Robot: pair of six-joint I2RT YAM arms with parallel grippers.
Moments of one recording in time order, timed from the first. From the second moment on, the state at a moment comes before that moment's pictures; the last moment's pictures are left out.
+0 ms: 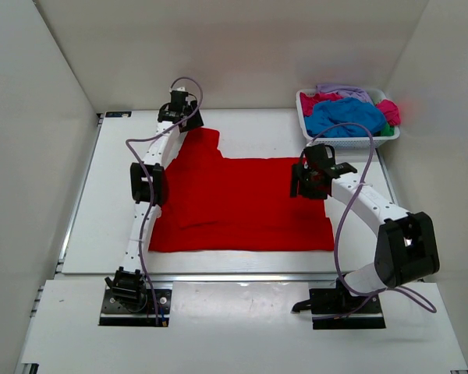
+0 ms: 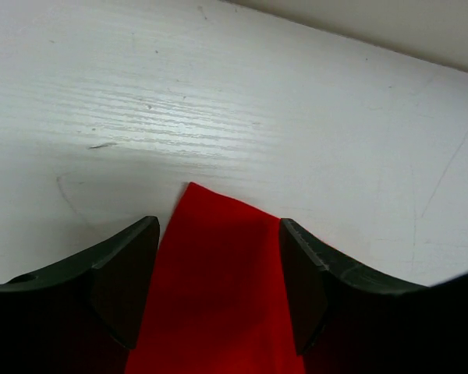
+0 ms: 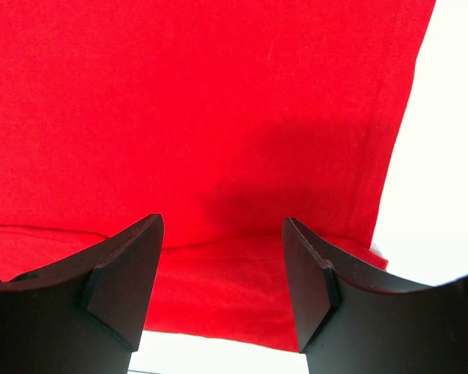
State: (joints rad) left arm -0.18 2.87 2.81 -0.65 -0.04 -0.40; right arm 0.31 1.45 1.02 -0.59 0.04 0.35
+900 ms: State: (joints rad) left arm -0.28 2.88 2.80 -0.66 -0.21 -0.31; right arm 0.18 1.52 1.02 -0.50 0.04 0.33
